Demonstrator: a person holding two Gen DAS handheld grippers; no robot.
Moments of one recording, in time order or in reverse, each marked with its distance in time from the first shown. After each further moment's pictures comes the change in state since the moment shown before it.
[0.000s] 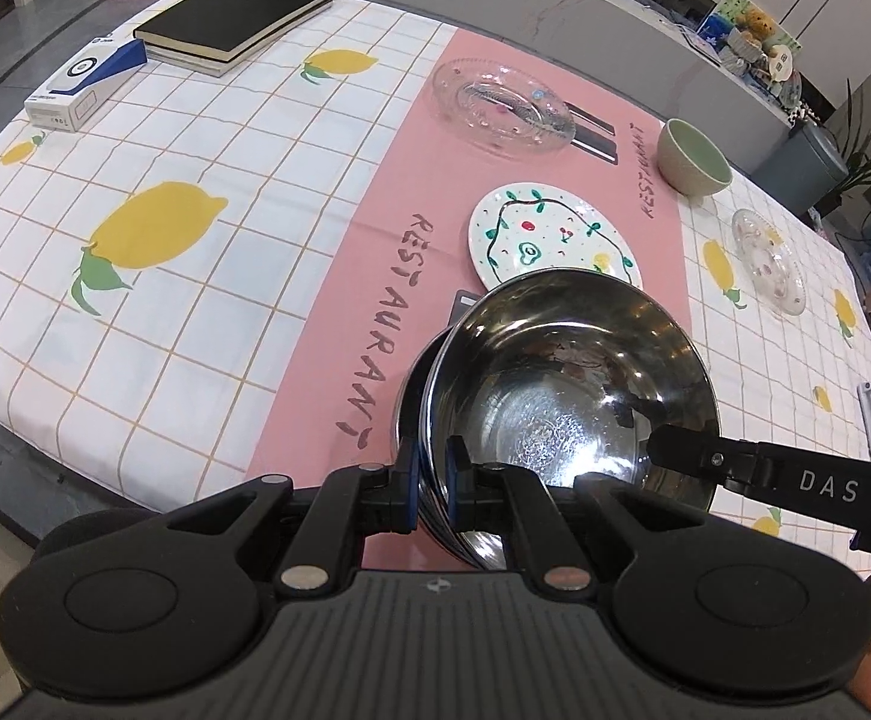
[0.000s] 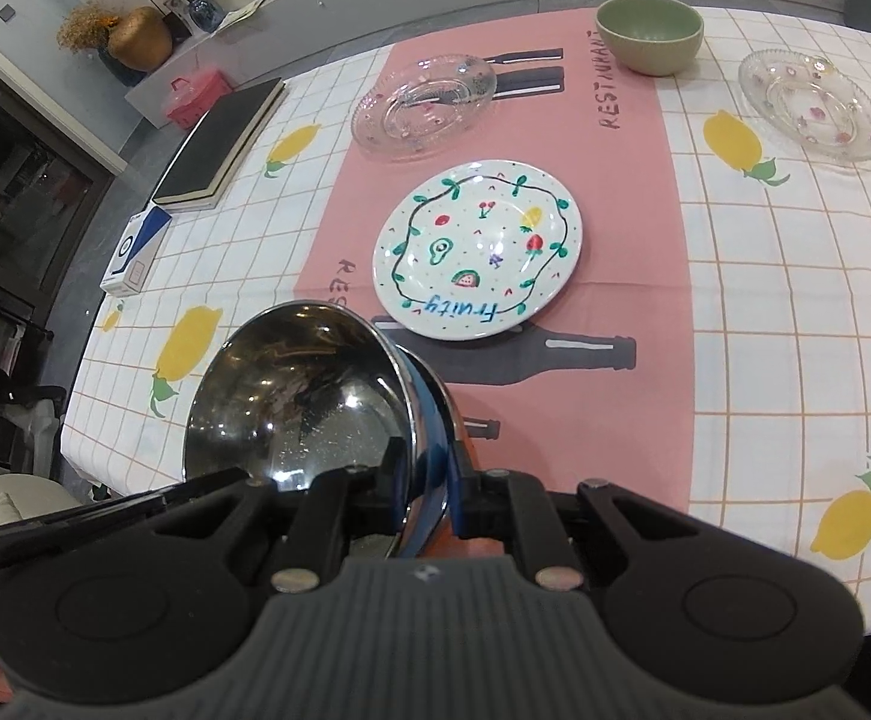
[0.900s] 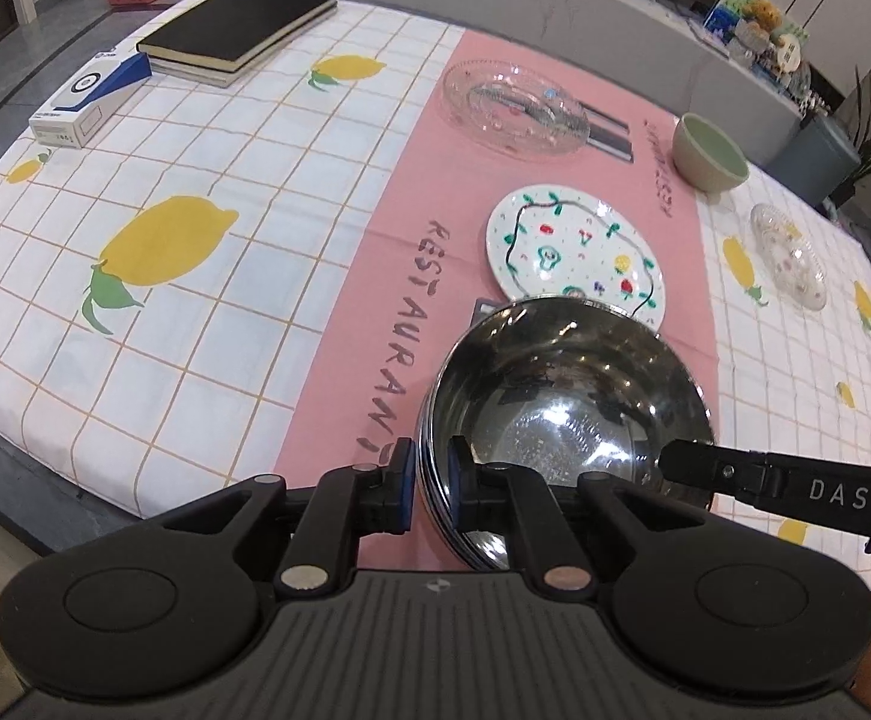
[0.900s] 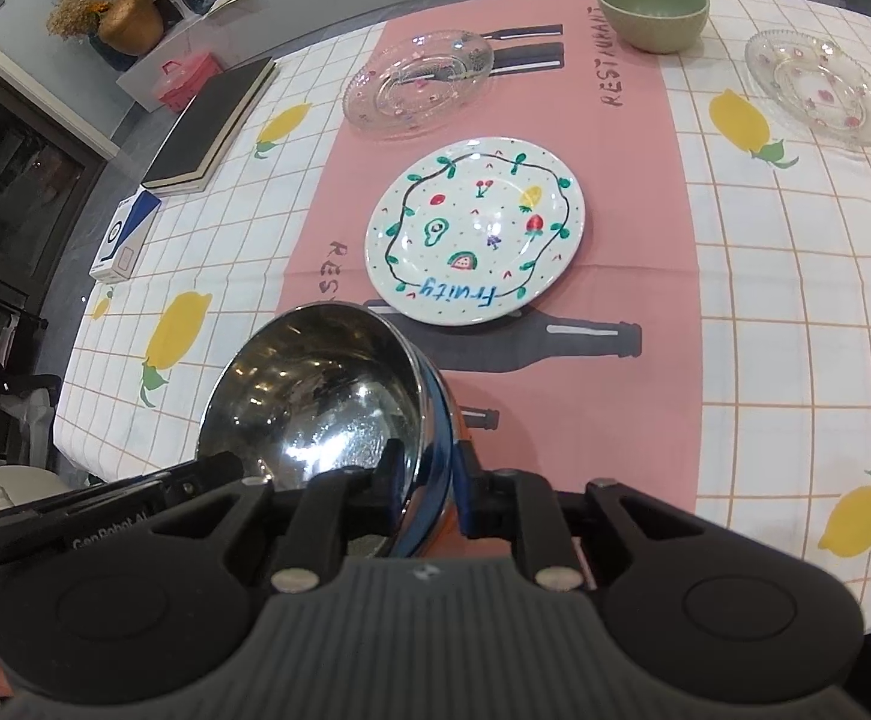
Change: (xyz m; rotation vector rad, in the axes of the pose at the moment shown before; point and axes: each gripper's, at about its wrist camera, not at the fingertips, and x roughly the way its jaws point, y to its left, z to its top) left arm 0.004 0.000 0.003 0.024 -0.021 0.034; right arm 0.008 -0.003 0.003 0.001 0.030 -0.009
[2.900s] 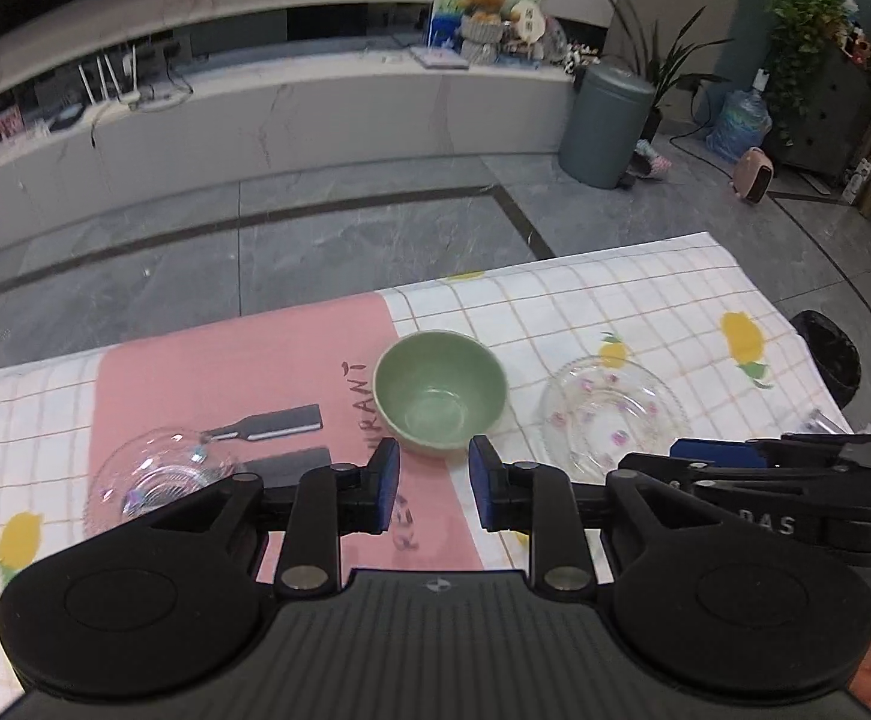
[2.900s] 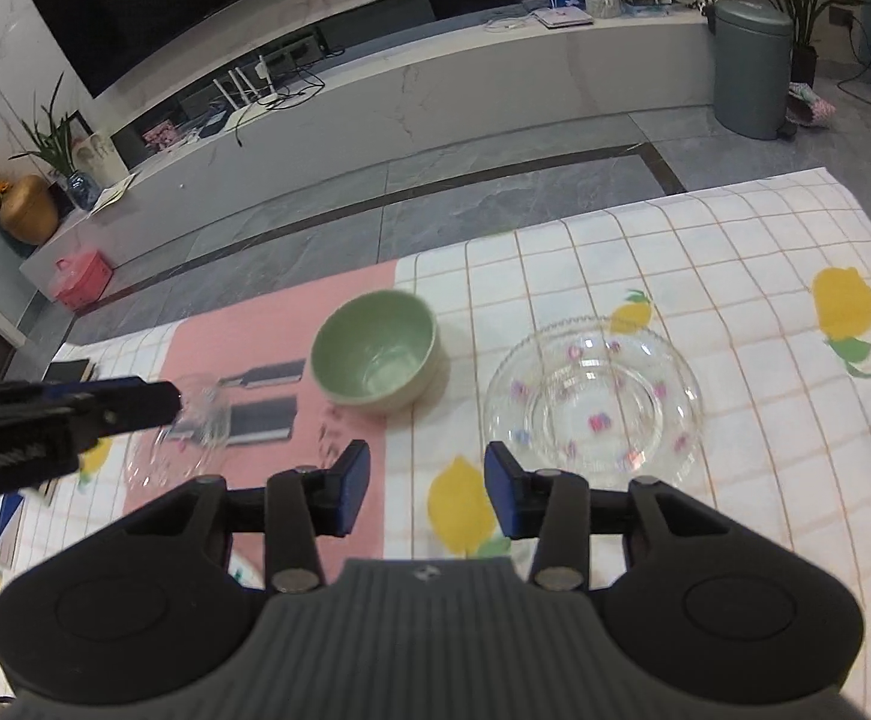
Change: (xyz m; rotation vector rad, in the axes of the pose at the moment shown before) left arm 0.091 -0.236 0.208 0.532 -0.119 -0.195; right arm -0.034 -0.173 0.197 0.139 -0.314 -0.167
